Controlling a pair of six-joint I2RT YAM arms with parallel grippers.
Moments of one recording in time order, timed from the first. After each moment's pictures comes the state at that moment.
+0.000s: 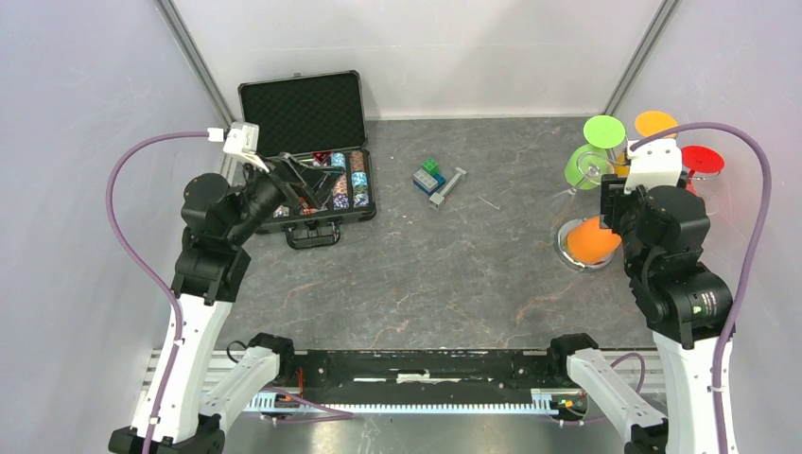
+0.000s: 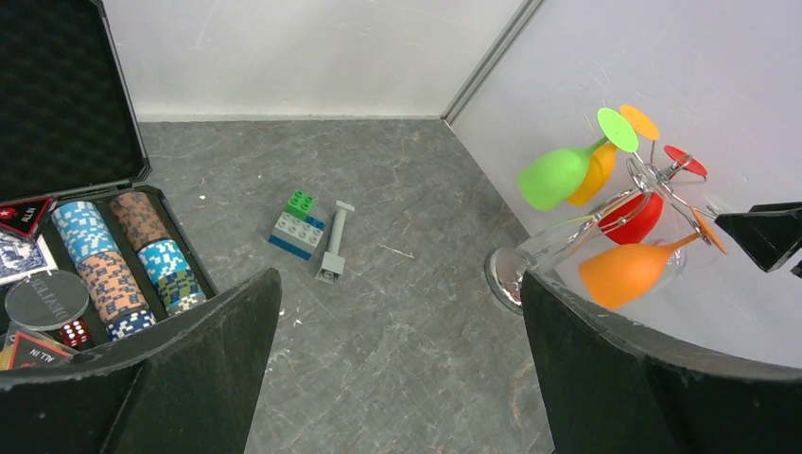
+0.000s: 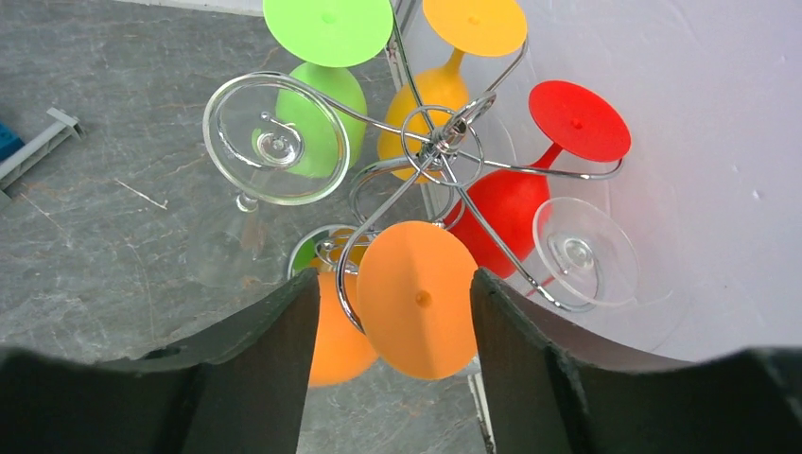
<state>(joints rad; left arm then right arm) -0.21 0.81 1.11 -0.28 0.38 -0.48 0.19 0.78 1.39 -0.91 0.48 -0.19</state>
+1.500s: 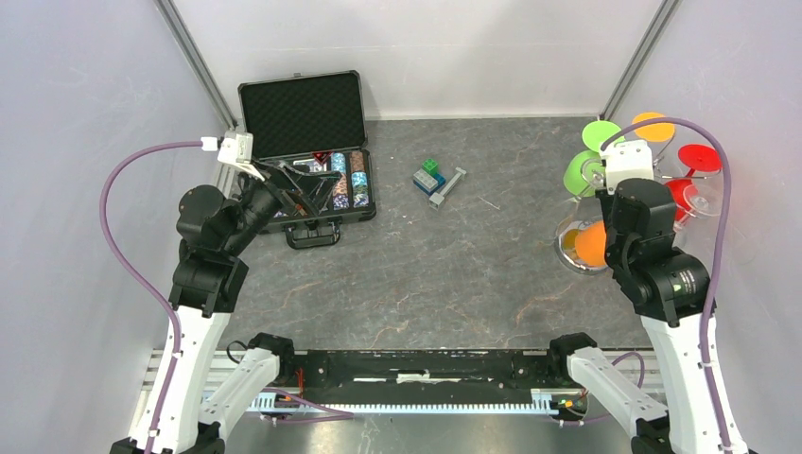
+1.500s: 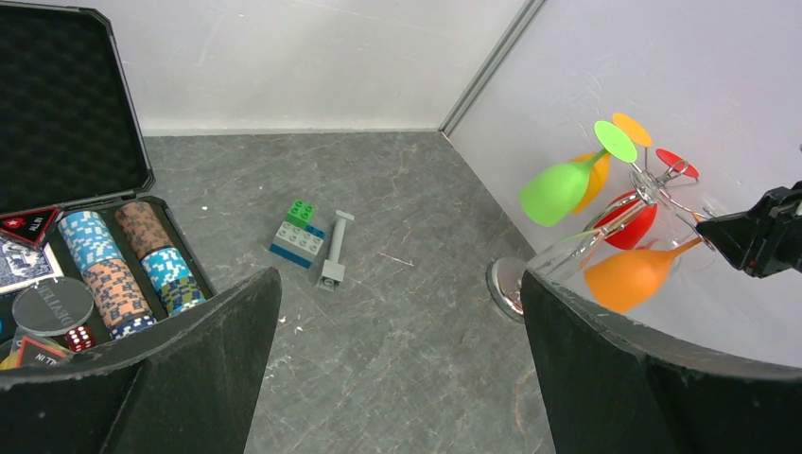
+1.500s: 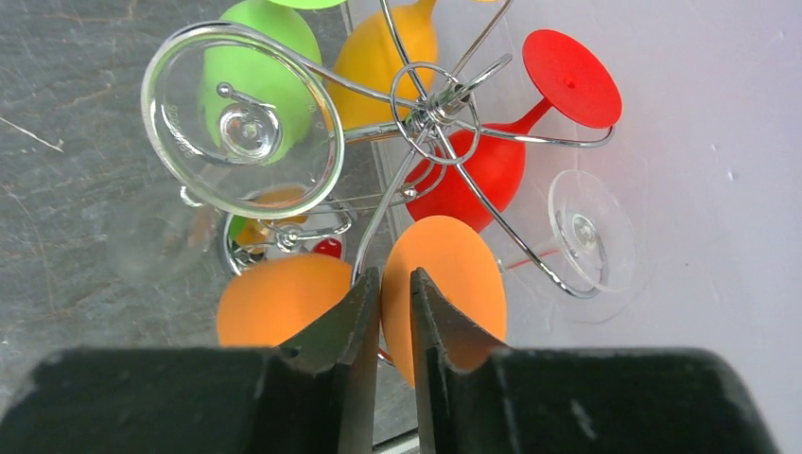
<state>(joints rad) -0.21 0.75 1.07 -0.26 0.37 -0.48 0.24 0.81 1.31 -0.93 0.65 -0.24</state>
